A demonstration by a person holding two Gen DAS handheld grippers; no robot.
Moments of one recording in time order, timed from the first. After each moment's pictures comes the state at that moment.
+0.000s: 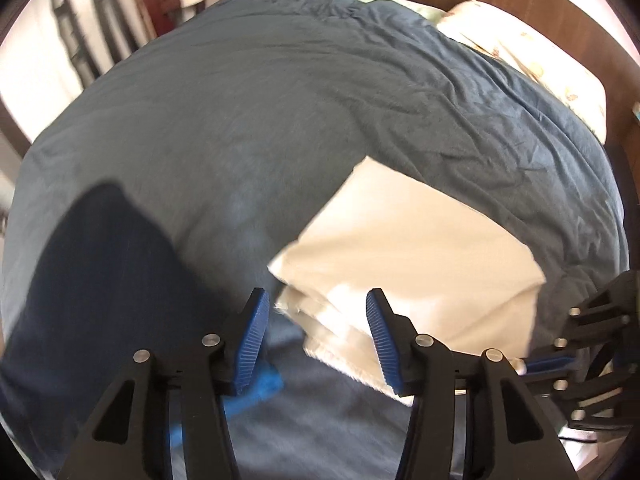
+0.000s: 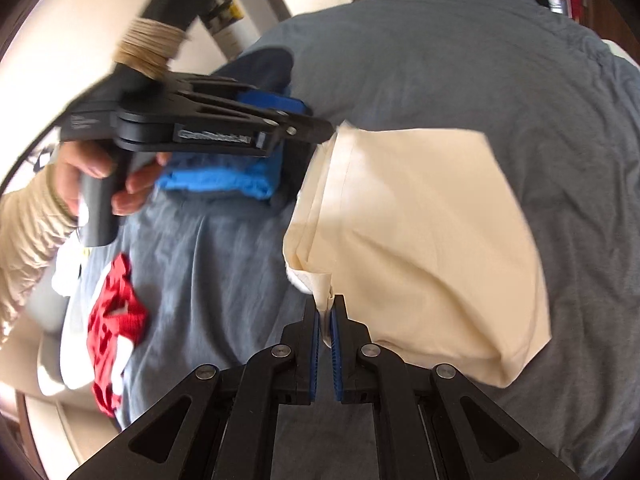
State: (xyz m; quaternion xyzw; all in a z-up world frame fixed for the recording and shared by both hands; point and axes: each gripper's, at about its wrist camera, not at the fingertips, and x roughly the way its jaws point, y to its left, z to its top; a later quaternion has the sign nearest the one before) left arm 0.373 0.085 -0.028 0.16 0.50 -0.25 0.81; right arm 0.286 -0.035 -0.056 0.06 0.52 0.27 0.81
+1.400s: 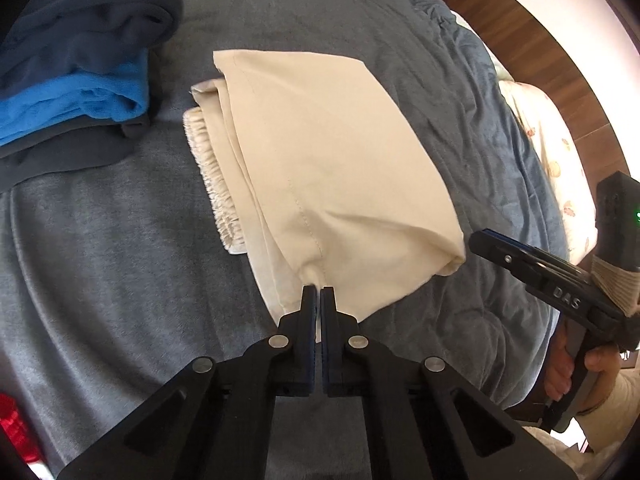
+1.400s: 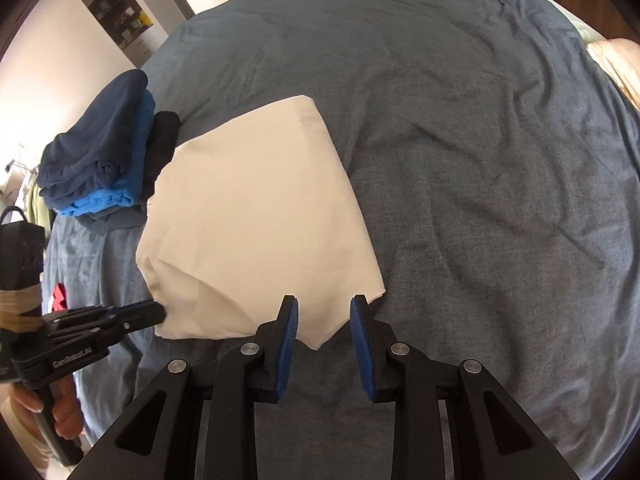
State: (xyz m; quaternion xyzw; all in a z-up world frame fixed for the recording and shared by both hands) left arm 0.270 0.072 -0.097 -0.13 0.60 -0.17 0.77; right arm 0.302 -0.152 -0.075 0.08 0.57 0.12 0.81
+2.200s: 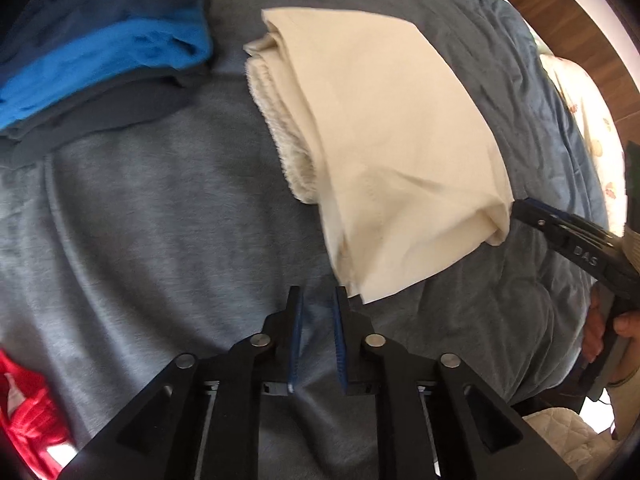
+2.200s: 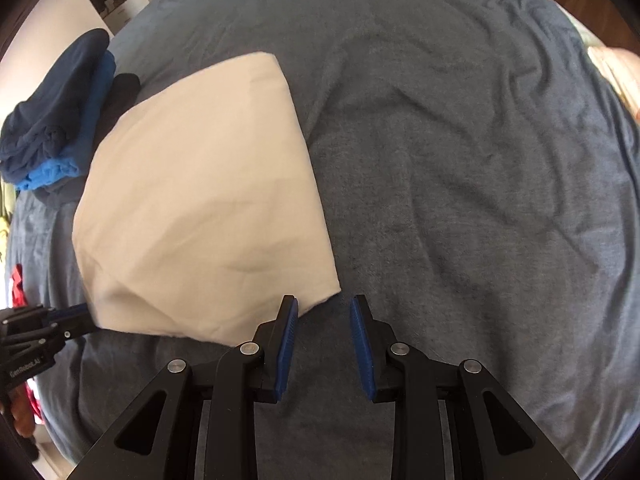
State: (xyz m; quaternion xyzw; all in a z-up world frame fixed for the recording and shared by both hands) left arm 0.259 0.091 -0.112 -0.07 0.65 -0.11 0.75; right arm 0.315 -0.150 -0.107 0.02 0.61 0.09 0.79
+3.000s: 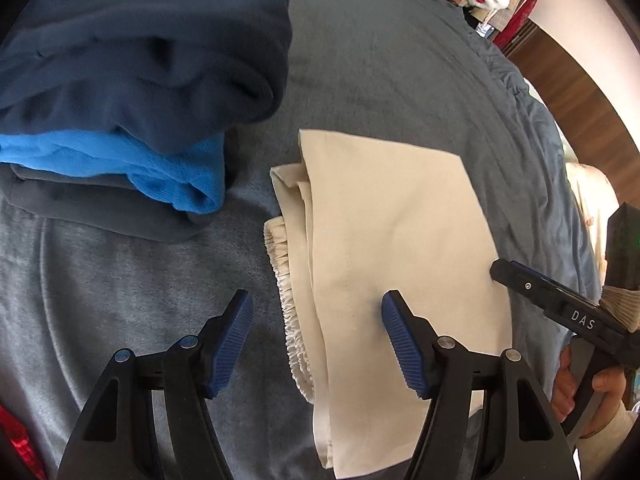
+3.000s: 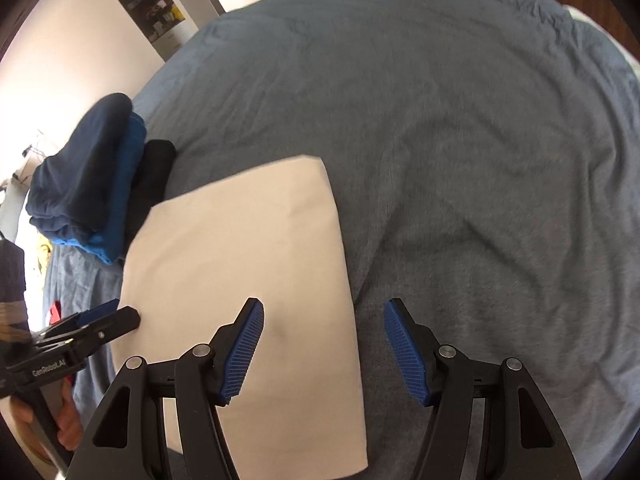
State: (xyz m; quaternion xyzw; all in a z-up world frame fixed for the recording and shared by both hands) left arm 0.332 0.093 -0.123 -0.17 0.56 -0.04 0.81; right arm 0.407 -0.139 -0.113 0.08 0.56 0.18 0.81
